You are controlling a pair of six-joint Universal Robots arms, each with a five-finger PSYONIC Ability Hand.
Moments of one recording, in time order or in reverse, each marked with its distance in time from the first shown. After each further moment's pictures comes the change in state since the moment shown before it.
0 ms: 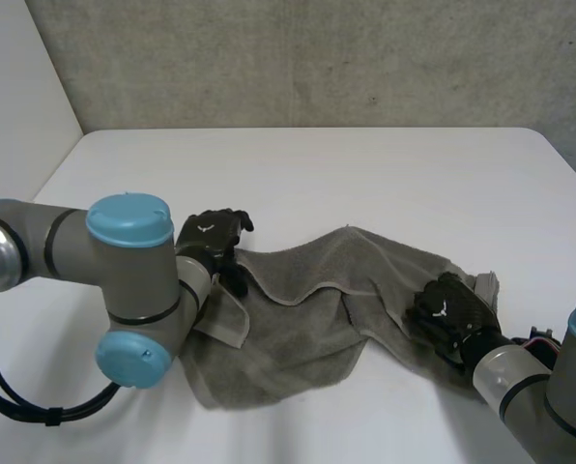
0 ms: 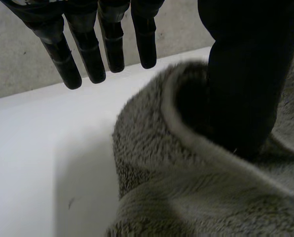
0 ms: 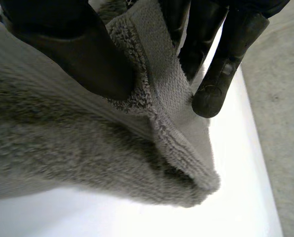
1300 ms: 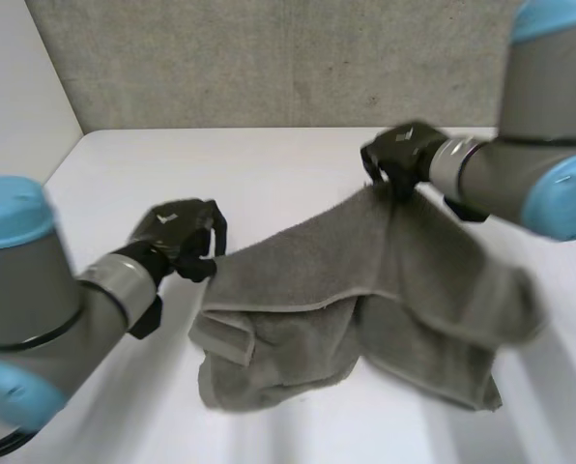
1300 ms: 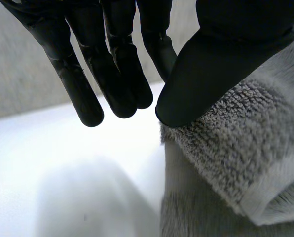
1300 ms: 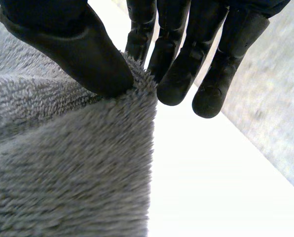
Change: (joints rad) left arm 0.122 0.367 -0.309 -0.025 0.231 -0.010; right arm 0.153 0.528 -1.596 1.094 0.051 0.581; left_hand 0.771 0.803 0.802 0.803 0.781; right_hand -0.062 -0.018 0.029 -0.005 0.003
